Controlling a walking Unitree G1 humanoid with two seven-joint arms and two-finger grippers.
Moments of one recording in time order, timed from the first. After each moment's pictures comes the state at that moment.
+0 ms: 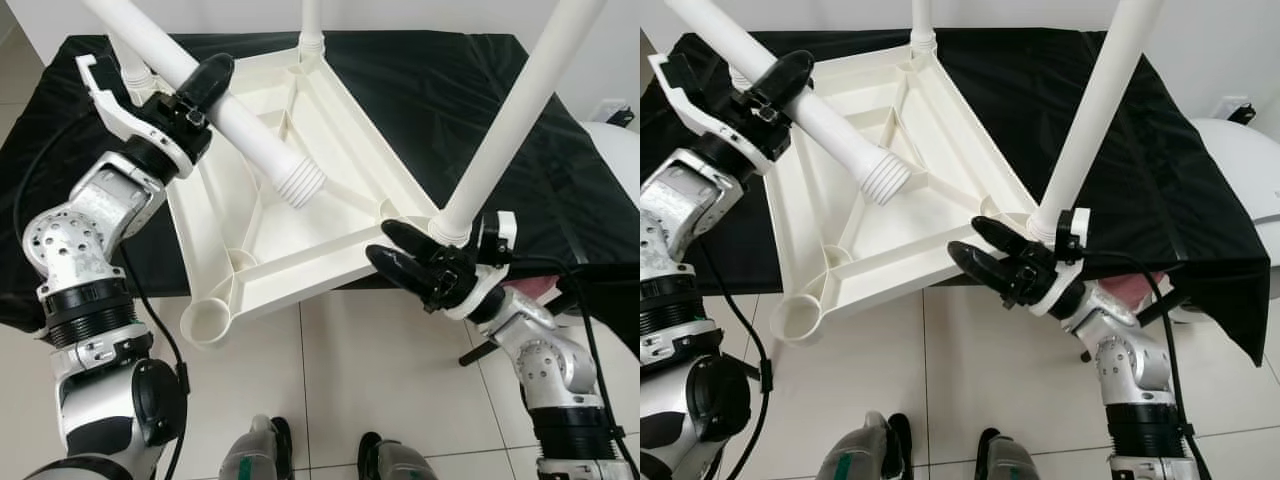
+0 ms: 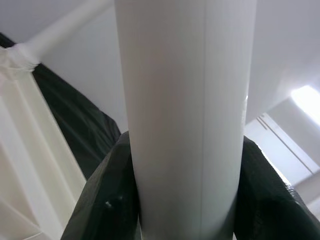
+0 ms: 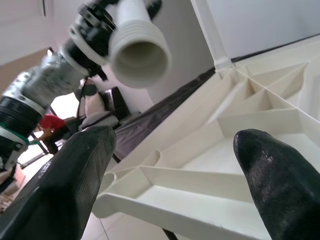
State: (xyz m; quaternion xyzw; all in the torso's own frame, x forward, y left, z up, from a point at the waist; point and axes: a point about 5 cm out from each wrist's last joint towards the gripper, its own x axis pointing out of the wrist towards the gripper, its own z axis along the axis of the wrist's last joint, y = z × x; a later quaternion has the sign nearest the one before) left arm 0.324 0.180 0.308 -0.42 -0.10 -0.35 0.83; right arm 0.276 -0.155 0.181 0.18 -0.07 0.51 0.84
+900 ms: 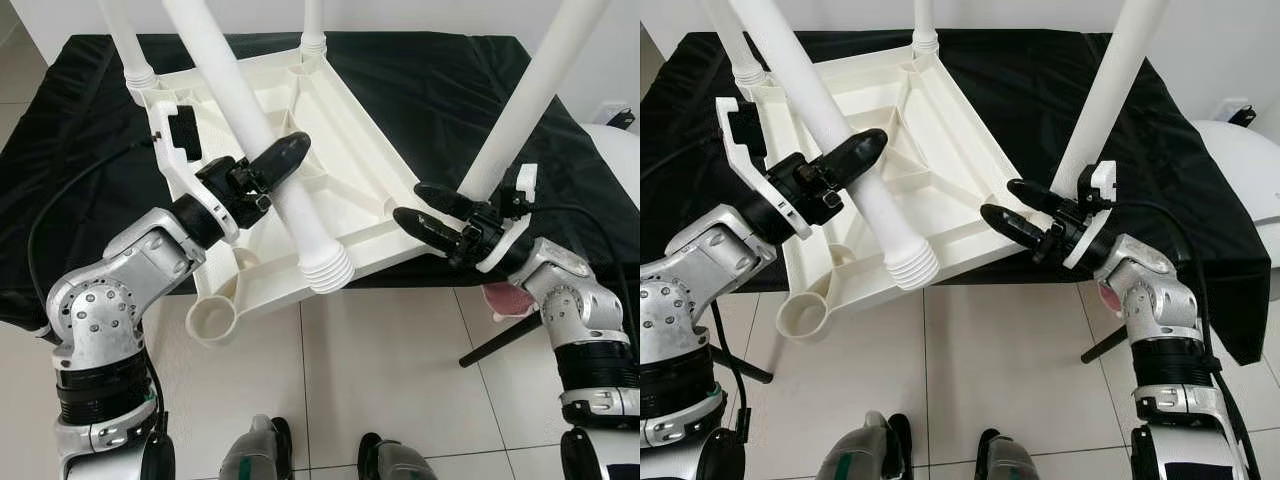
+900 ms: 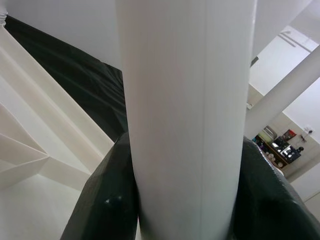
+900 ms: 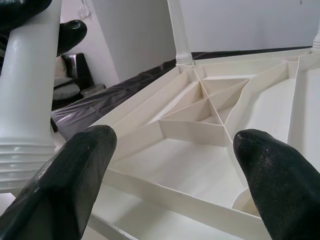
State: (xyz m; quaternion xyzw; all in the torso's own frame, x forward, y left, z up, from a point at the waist) left arm 0.273 0.130 0.277 -0.27 -0.05 -0.40 0.88; right arm 0.323 -0.186 0.211 0.06 -0.07 0.48 0.87
